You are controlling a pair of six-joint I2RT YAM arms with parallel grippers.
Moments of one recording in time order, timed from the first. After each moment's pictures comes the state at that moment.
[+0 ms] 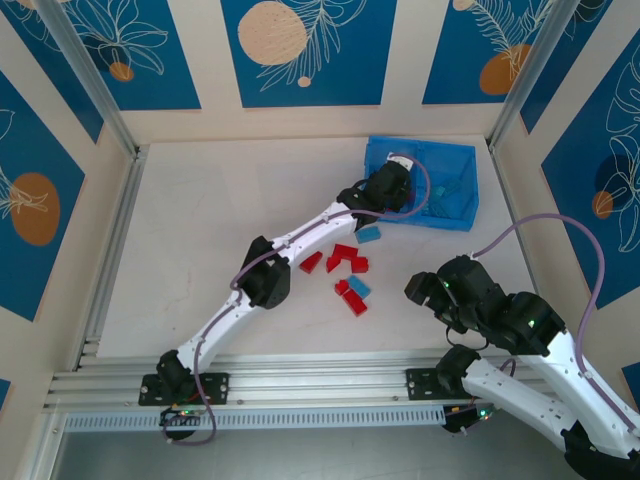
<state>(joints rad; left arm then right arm) -0.89 2.67 2.61 -0.50 -0.34 -0.13 0.73 0.60 0.95 -1.32 0.17 1.18</state>
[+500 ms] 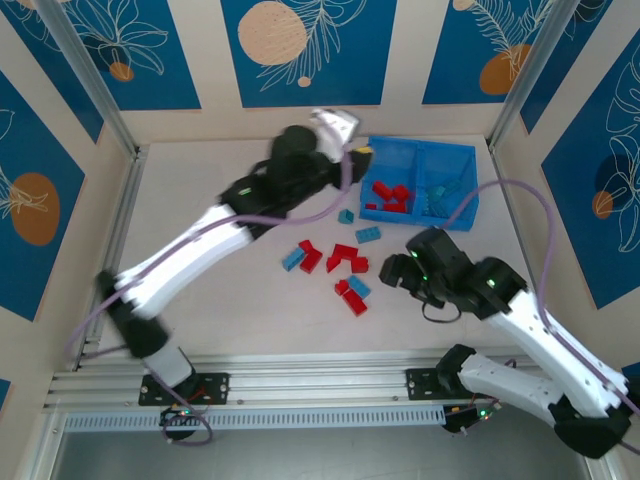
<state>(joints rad) -0.89 1.53 1.72 -0.32 -0.15 -0.02 0.73 0.93 1.08 -1.18 0.13 1.00</state>
